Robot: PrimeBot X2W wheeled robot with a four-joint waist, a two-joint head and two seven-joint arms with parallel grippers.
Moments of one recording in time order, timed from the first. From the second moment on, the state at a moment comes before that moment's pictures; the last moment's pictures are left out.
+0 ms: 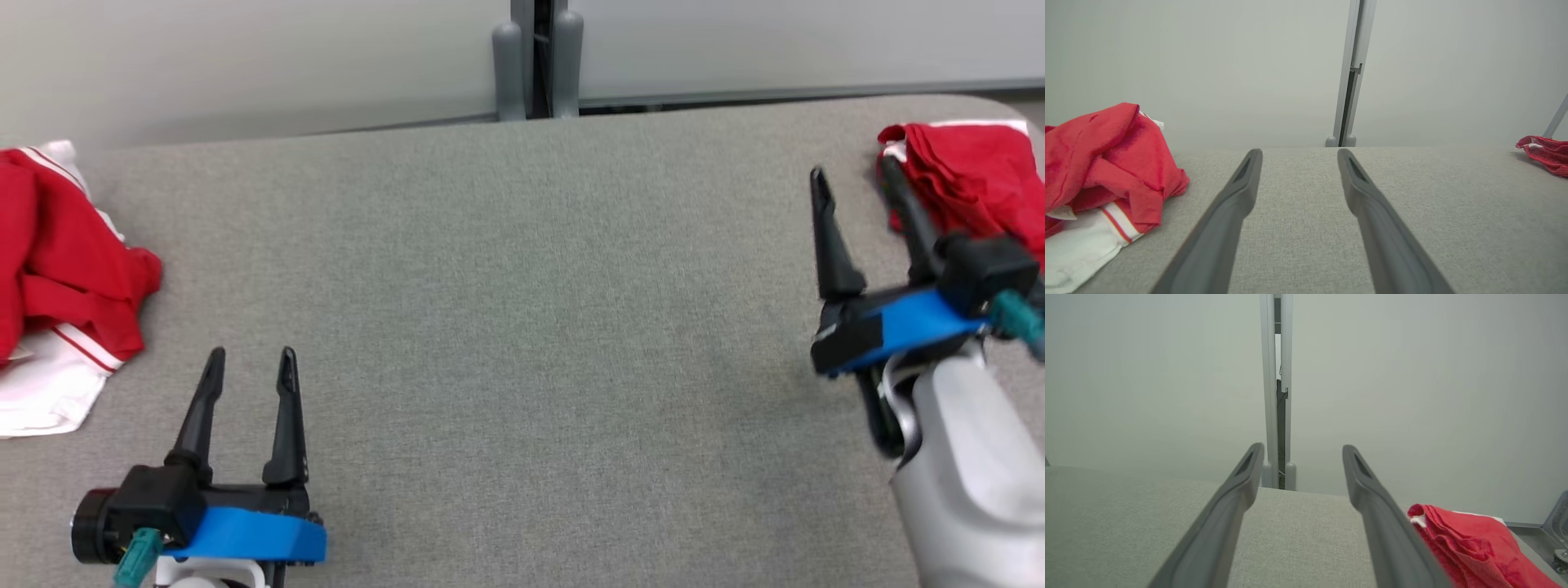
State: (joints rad) left arm -0.14 0.05 -0.01 0.14 -0.12 -0.06 -0.26; right arm -0.56 -0.22 0.08 0.48 0.15 0.13 -0.26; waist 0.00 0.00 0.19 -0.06
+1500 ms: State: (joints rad) left arm -0.06 0.05 -0.02 0.16 -0.14 -0.02 -0.26; right arm -0.06 -0.05 0.01 0.19 0.11 0.13 -0.26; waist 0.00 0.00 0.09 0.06
